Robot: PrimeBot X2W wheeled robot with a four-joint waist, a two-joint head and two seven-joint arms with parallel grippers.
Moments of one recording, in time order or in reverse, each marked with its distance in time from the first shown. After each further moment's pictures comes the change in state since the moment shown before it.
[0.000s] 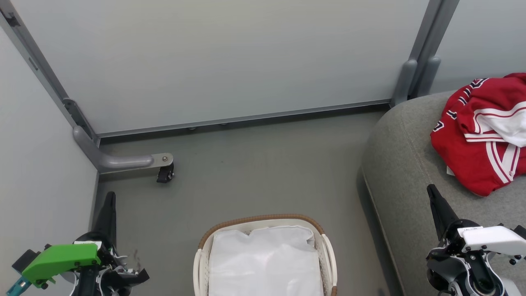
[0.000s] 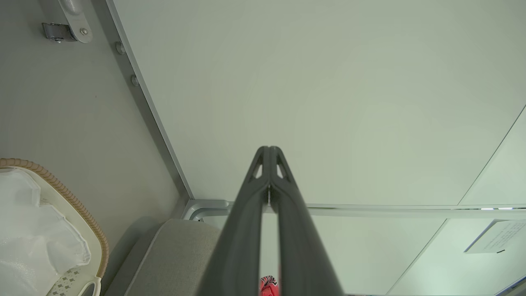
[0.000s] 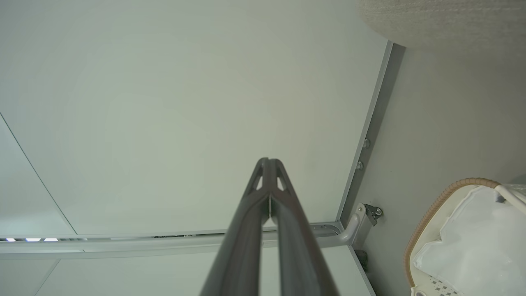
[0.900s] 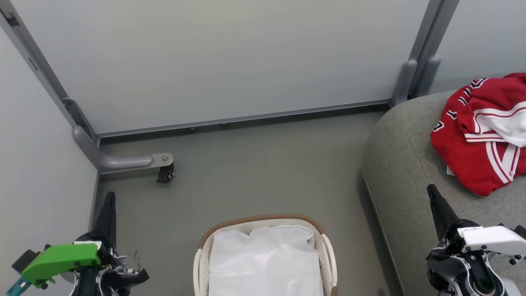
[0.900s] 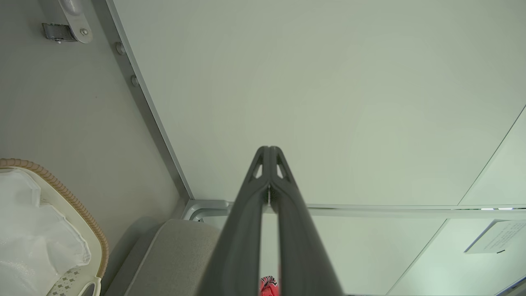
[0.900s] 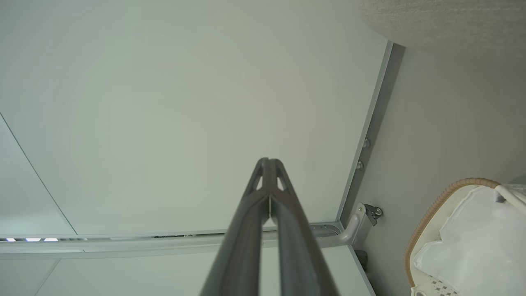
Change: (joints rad) left arm 0.000 0.000 0.001 0.000 0.000 0.000 0.000; right arm 0.000 0.000 0.000 0.000 0.000 0.000 0.000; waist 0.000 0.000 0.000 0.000
